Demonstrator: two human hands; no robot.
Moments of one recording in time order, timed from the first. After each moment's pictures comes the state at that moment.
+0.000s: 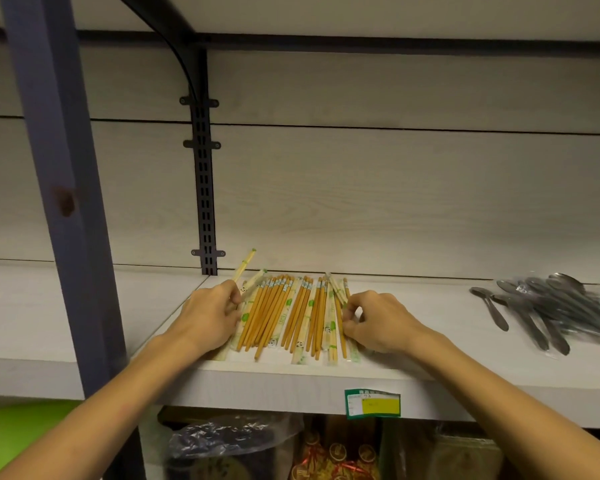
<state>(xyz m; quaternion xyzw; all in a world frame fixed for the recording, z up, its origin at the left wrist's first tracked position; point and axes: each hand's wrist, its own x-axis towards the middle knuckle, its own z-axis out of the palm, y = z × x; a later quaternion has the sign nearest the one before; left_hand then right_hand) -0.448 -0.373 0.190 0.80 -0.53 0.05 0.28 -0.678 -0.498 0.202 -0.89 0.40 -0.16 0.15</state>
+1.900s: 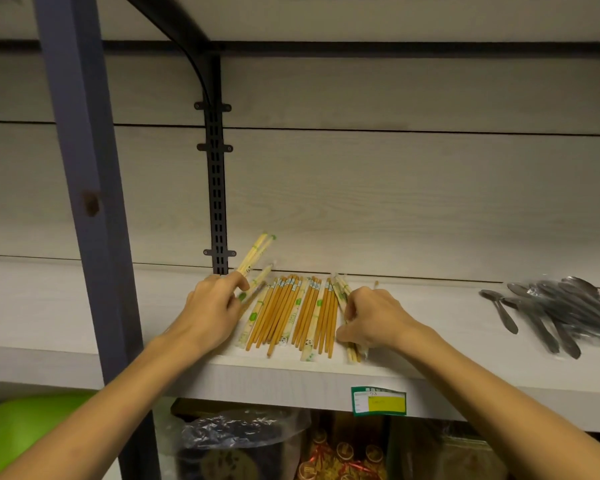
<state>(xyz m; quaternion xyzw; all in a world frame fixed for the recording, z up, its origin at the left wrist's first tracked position) -0.449 -0.356 0.194 0.77 -0.54 0.11 0.32 -0.662 -0.475 0.218 -0.89 0.42 -0.13 0.15</state>
